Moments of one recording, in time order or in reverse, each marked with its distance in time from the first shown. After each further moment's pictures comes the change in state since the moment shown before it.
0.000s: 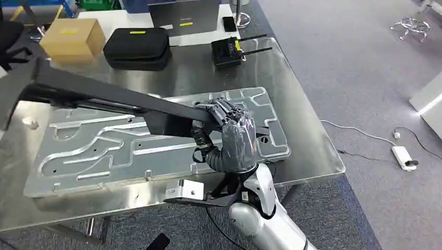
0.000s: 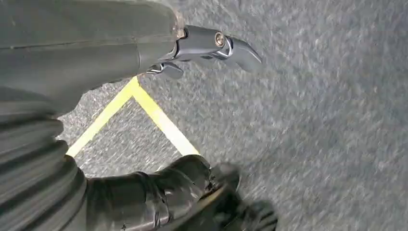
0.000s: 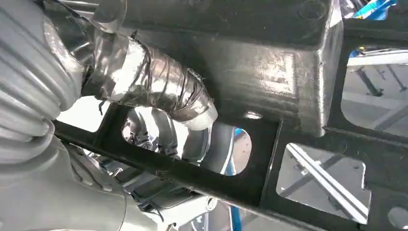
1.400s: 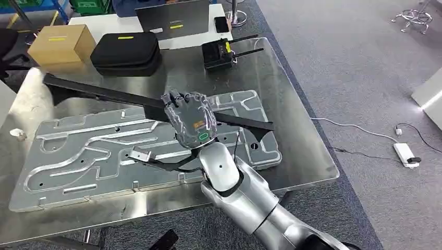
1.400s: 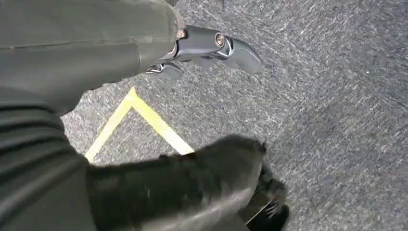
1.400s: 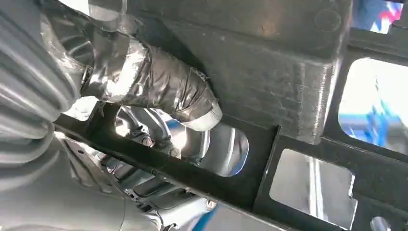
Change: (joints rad) left arm -0.034 -0.011 -0.074 0.000 -0.023 -0.017 0.089; right arm -0.254 0.154 0.057 0.528 0.692 0.158 0.472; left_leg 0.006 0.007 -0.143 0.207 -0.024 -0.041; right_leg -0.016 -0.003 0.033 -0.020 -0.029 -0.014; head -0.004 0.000
